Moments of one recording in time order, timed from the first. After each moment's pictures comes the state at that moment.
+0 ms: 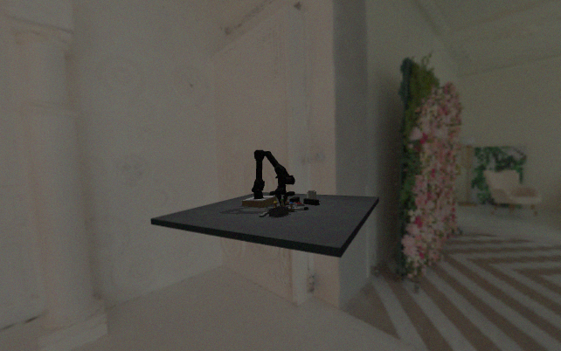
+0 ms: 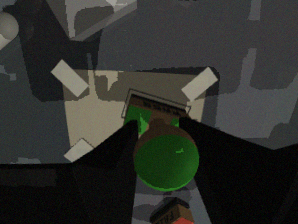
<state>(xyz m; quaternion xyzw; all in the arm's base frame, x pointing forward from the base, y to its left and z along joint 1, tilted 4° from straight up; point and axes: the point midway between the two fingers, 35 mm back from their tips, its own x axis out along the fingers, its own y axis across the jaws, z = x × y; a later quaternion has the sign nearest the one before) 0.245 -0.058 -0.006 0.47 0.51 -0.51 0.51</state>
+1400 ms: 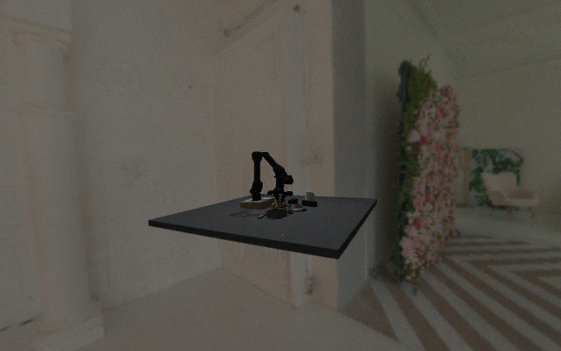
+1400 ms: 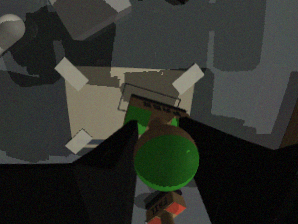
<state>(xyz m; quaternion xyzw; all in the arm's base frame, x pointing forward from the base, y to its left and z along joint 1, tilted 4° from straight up) 0.245 -0.057 0.011 0.47 0.52 -0.51 0.50</state>
